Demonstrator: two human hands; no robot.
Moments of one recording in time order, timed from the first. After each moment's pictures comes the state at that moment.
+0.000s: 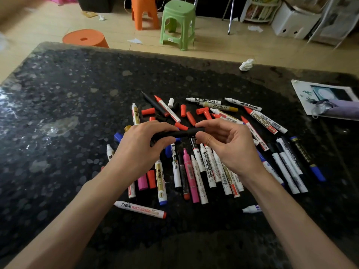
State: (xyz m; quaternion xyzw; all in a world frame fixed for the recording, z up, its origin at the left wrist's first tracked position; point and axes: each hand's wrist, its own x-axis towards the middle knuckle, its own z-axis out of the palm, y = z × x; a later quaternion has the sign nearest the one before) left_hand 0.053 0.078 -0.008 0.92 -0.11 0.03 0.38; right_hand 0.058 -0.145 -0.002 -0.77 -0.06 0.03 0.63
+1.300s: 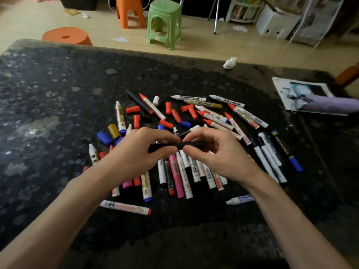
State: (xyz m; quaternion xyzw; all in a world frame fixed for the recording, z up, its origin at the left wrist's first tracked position) left_hand 0.048 0.061 -0.002 0.89 -0.20 -0.09 0.39; right_hand 0.039 -0.169 0.004 -0.83 -0.12 0.11 0.53
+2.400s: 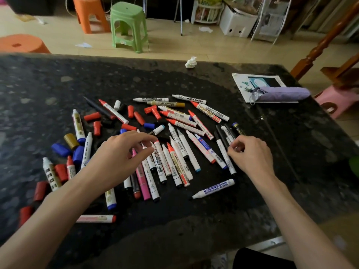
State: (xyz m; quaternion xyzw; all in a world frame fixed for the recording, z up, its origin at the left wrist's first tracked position) left_hand 0.048 0.015 -0.015 0.91 -0.21 -0.03 0.36; right_hand 0.020 -0.318 -0.037 -0.97 0.21 -0.05 0.12
